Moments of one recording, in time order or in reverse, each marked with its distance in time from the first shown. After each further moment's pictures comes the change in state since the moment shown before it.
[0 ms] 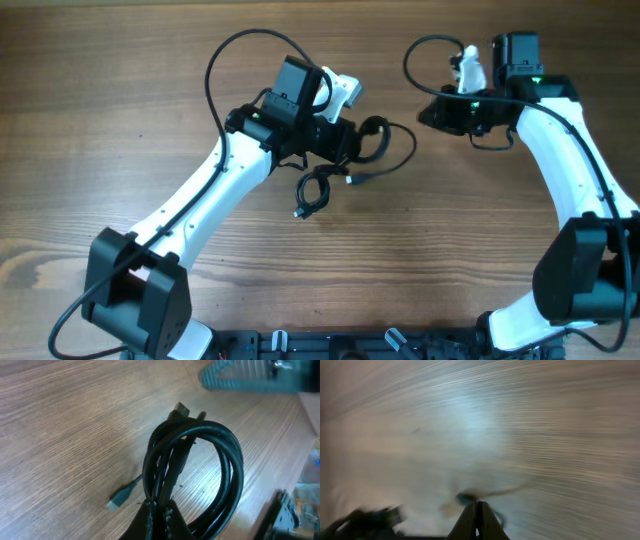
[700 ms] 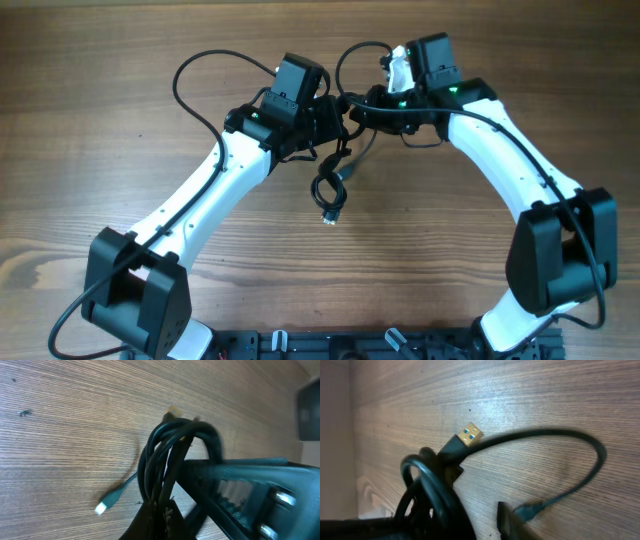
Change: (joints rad) left arm 0.002 -0.002 0.000 0.042 -0.259 -0.625; right arm 0.279 0.085 0.002 0.253 0.096 0.316
